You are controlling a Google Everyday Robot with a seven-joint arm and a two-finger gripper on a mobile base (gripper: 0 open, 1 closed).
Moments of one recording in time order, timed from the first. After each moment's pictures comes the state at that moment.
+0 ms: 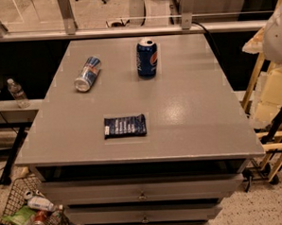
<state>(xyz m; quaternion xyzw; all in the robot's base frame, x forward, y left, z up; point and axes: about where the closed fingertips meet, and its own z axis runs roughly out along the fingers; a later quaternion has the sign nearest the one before) 0.438 -0.217 0.976 -0.60 0.78 -0.03 0.16</state>
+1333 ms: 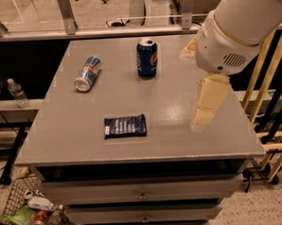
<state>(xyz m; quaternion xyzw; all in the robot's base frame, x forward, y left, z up) 0.456 -0.106 0.956 -0.68 0.70 0.03 0.19</state>
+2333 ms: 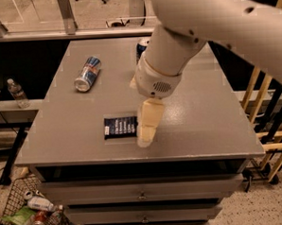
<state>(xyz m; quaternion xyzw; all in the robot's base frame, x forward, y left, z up) 0.481 0.004 0.876 -0.72 0.66 0.11 0.16</state>
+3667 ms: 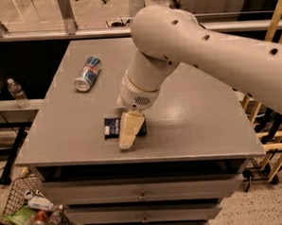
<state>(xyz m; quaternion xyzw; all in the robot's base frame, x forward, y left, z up) 0.504 0.042 0.823 -0.72 0.66 0.13 0.17</state>
